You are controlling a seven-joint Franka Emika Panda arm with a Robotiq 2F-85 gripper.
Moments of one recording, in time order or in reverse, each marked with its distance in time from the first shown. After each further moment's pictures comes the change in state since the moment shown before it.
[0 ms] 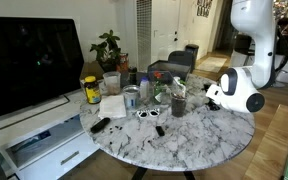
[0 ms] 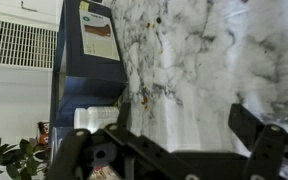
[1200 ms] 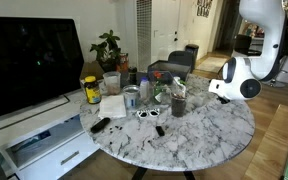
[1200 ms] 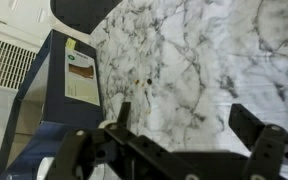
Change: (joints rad) arm -0.071 -0.104 -0.067 -0.001 0.115 0.173 -0.342
